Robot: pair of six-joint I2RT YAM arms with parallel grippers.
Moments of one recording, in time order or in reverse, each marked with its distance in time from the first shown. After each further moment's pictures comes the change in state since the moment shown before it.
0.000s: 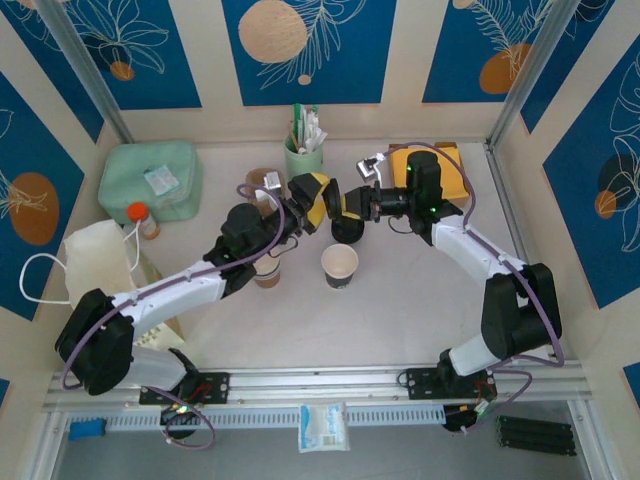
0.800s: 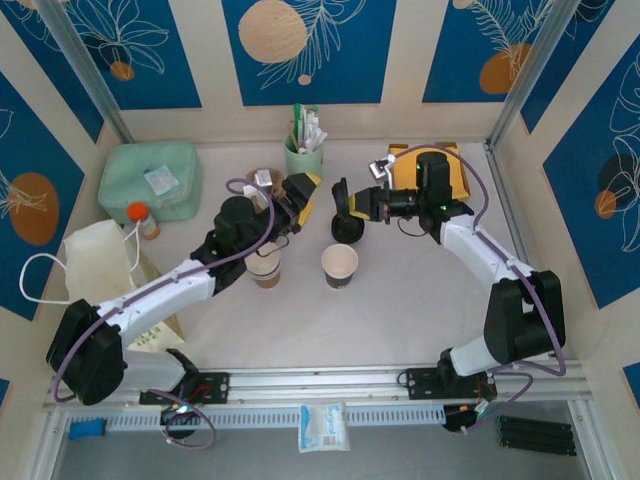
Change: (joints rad) left arm 0.052 -0.063 0.016 -0.196 0.004 0.116; right arm -0.062 -0.035 -0.007 -0.151 0.022 -0.071
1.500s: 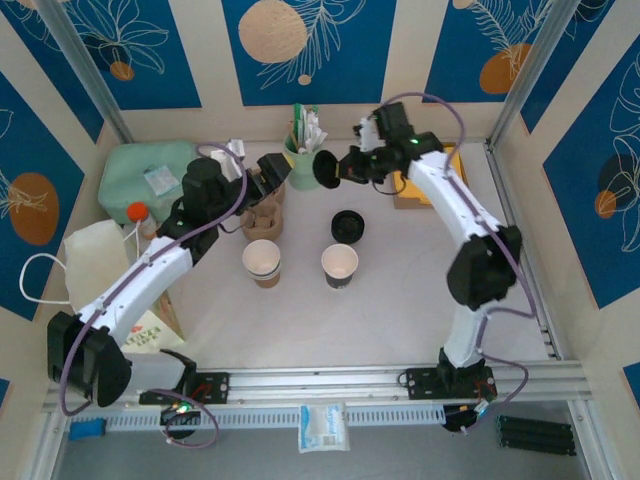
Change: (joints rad) left arm 0.241 -0.004 0.223 -0.366 0.206 0.381; right arm 0.099 0.357 0.755 -0.843 0.666 -0.356
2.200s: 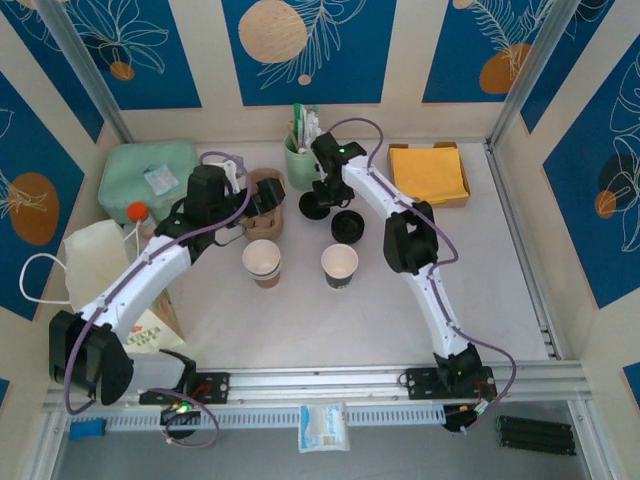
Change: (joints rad) left arm 0.075 0.006 -0.015 -0.314 -0.116 0.338; right arm 0.179 0.674 0.591 -0.346 0.543 -0.209
